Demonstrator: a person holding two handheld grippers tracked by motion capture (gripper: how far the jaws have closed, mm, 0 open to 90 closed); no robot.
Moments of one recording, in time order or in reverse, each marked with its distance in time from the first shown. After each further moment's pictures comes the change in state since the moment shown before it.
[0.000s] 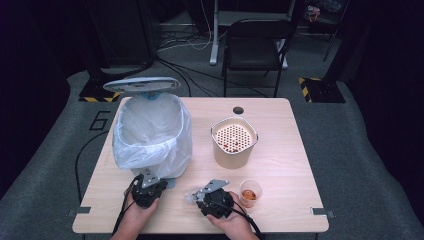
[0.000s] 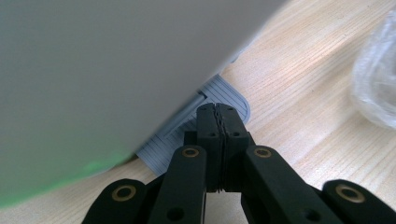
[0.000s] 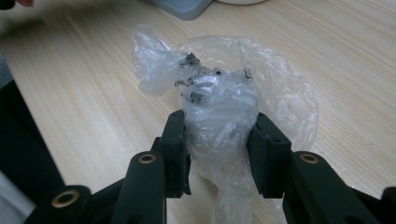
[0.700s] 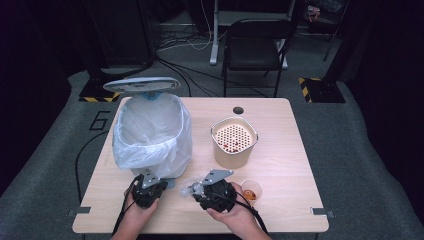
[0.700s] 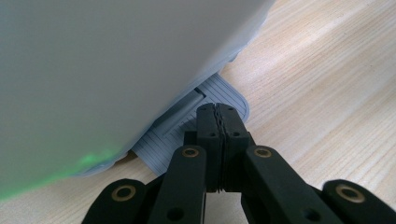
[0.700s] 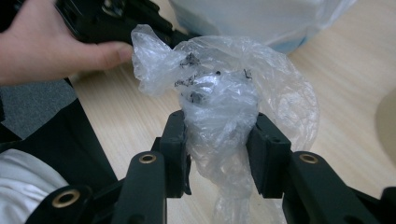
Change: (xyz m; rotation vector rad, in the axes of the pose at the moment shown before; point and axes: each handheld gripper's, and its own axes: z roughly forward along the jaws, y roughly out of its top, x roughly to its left) left arm -0.003 -0.001 0.001 -0.016 0.000 -0.018; right arm 0.007 0.043 -0.056 -0.072 0.049 -0.037
